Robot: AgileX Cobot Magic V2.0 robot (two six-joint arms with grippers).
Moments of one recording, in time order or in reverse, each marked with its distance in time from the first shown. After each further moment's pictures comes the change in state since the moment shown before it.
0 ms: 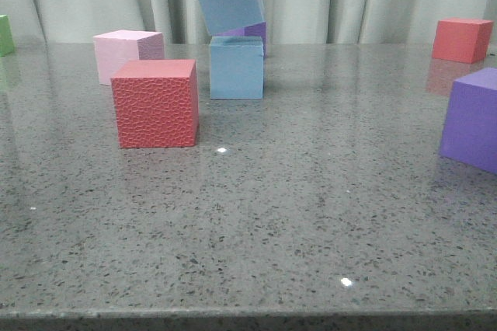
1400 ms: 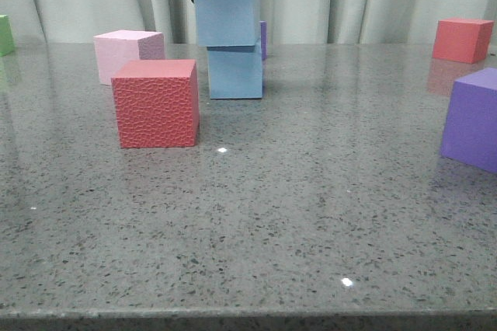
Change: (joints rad) left arm -0.008 0.004 0.000 0.007 0.014 0.002; right arm 0.000 -0.004 0.002 0.000 0.011 -0.007
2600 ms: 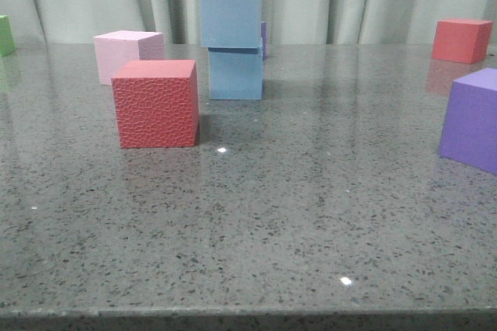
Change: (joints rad) left arm -0.267 -0.178 -0.092 0.458 0.128 0.126; right arm 0.000 -0.377 0.362 -0.060 -0.272 -0.004
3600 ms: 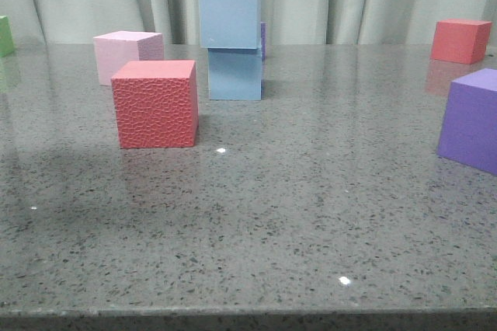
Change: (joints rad) left arm -0.036 -0.858 1.209 0.019 -0.616 -0.080; right arm 0.000 -0.470 0.287 -0.070 -0.135 0.043
